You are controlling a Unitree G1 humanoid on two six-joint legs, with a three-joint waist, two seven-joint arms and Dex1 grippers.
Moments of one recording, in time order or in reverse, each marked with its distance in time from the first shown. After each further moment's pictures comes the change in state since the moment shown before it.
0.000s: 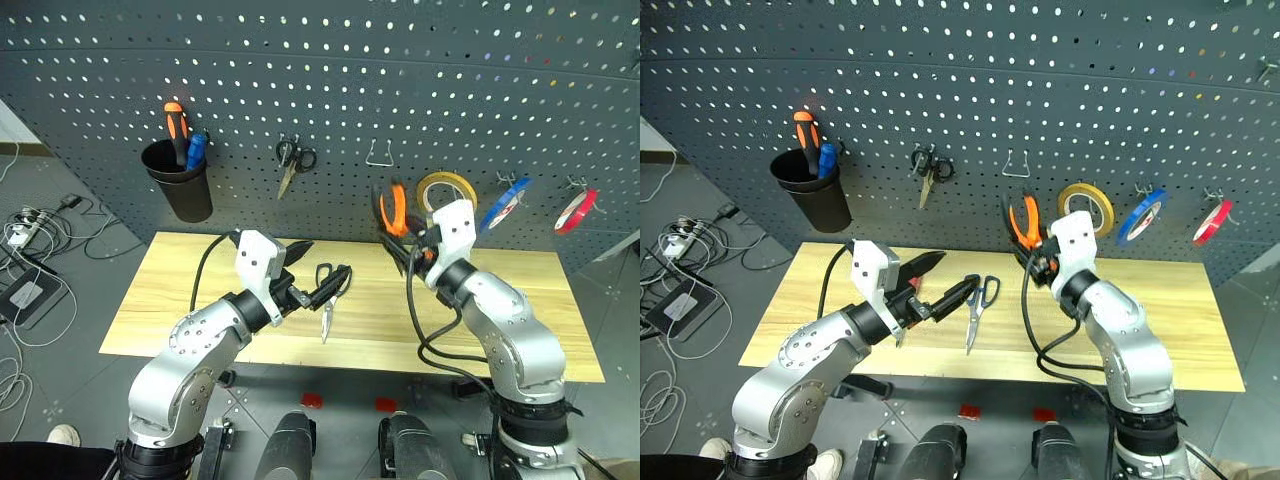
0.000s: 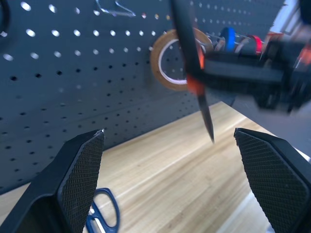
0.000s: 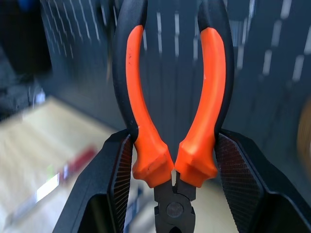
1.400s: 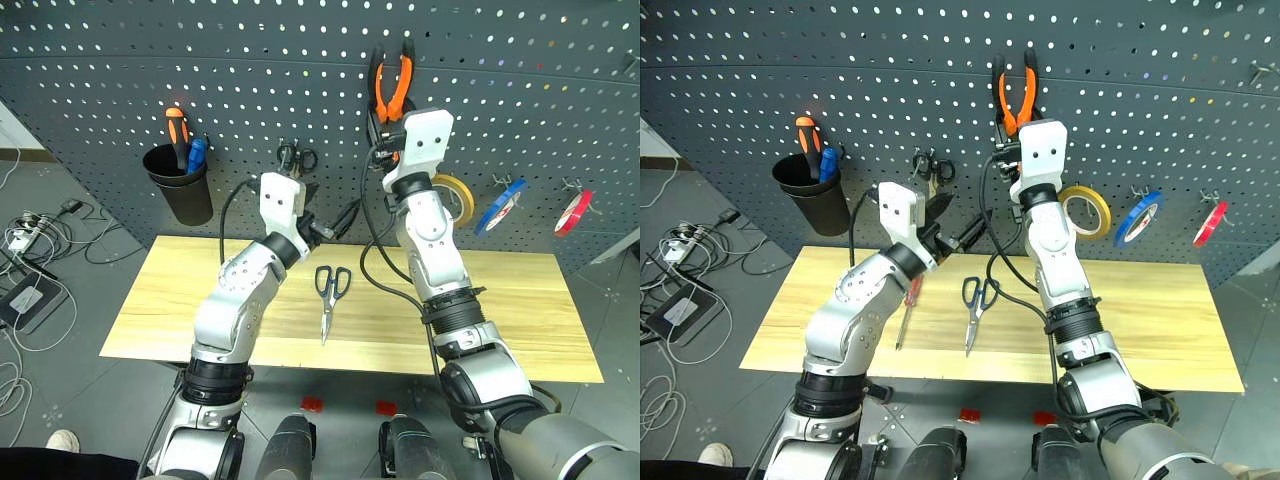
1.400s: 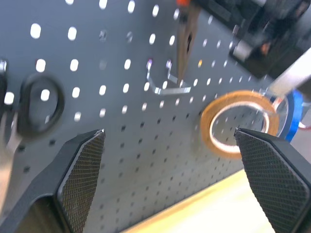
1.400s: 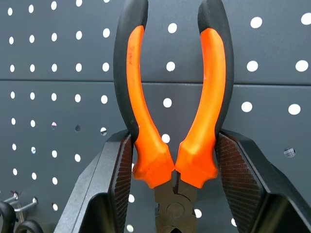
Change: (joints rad) left arm -0.329 -0.148 -0.049 0.394 0.155 -0.206 0.107; right arm -0.516 0.162 -0.012 0.921 -0.184 -0.907 -0.371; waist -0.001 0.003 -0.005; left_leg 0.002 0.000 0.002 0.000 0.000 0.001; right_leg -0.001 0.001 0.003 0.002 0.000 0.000
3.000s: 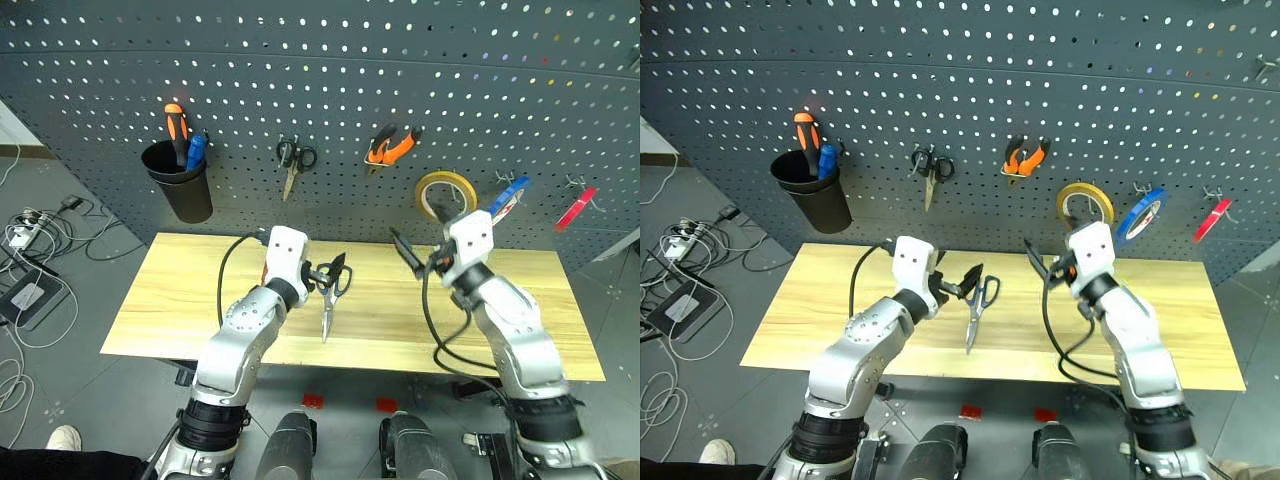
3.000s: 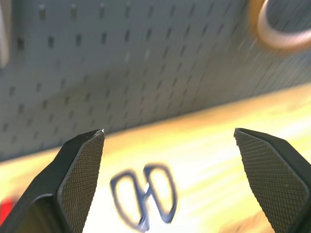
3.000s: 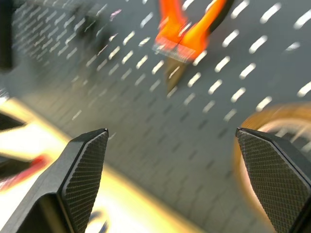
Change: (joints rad) left arm 0.205 -0.005 -0.114 -0.062 0.183 0.171 0.188; right arm 0.687 -0.392 0.065 -0.729 0.177 0.450 0.518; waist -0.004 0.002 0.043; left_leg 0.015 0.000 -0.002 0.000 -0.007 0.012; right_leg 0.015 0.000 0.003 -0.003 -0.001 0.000
